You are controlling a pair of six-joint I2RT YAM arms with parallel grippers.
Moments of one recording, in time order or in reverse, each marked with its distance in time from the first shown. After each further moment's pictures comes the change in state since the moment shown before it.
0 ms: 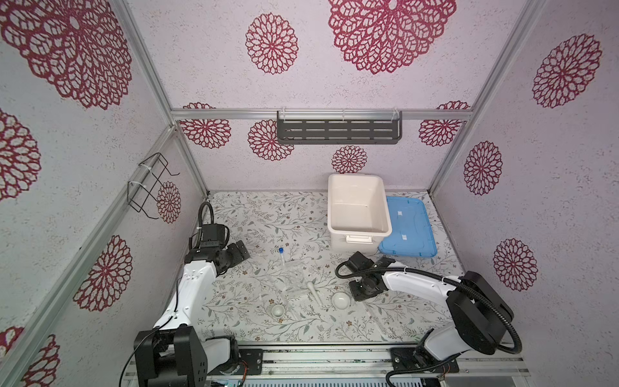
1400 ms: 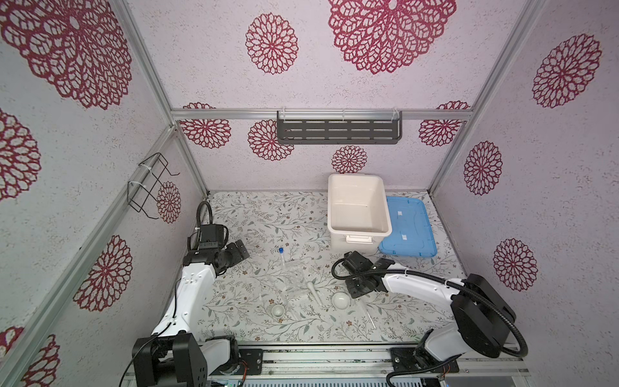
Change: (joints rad) left arm 0.000 -0.034 0.000 -0.002 -0.005 0.003; right arm 0.057 -0.064 0.013 0.084 0.101 -0.054
